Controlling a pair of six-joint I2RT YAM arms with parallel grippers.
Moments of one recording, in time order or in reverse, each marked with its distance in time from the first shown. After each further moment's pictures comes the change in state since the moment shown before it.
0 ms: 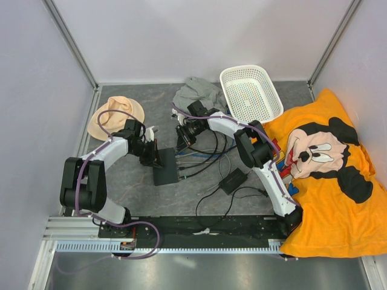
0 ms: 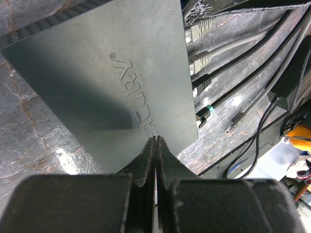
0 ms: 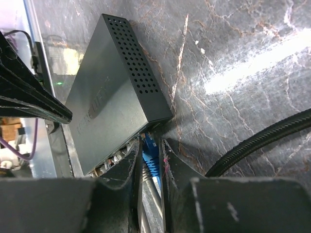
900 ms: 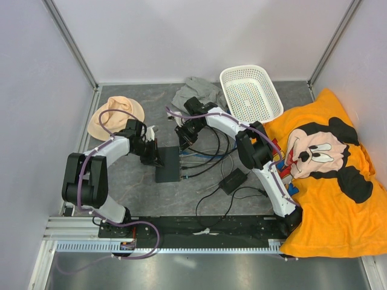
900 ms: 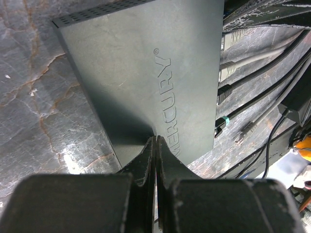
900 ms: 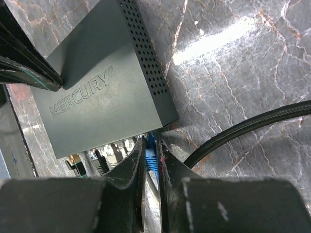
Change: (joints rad) left arm 0.000 0.048 0.000 0.058 -0.040 -0.006; right arm 0.017 -0.020 0.124 -0.265 0.195 -0.278
